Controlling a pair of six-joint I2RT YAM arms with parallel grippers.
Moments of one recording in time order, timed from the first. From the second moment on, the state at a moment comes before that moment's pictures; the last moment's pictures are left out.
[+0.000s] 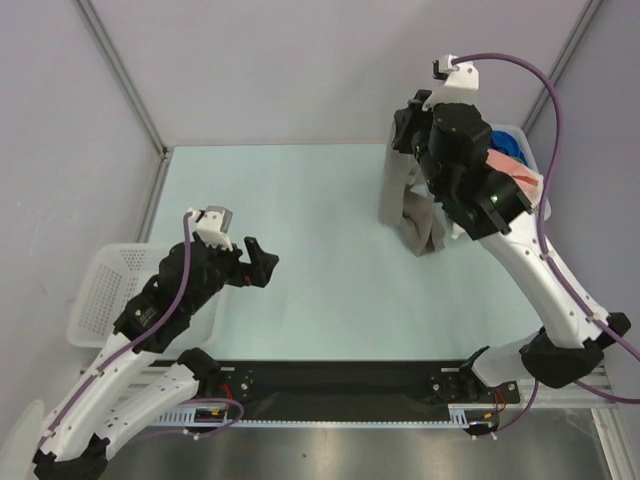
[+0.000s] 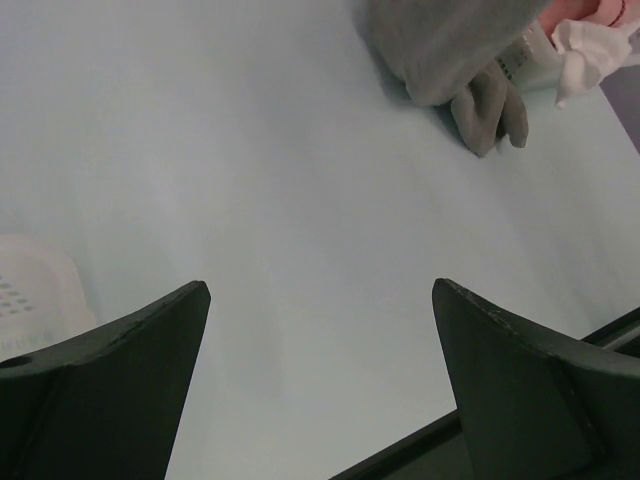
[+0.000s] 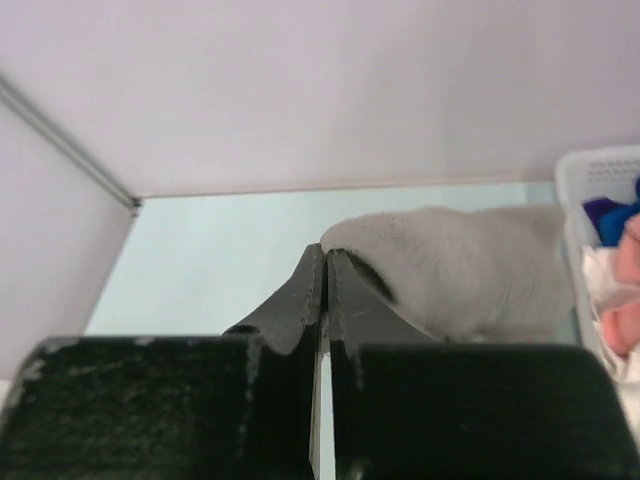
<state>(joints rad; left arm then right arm) -0.63 0.63 0.85 -0.58 -0.15 -0.38 0.67 1.42 1.84 -0.45 0.52 0.27</state>
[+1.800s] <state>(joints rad) -0.65 0.94 0.35 -0.22 -0.35 -0.89 0.70 1.28 0.78 -0.24 0.16 0.44</state>
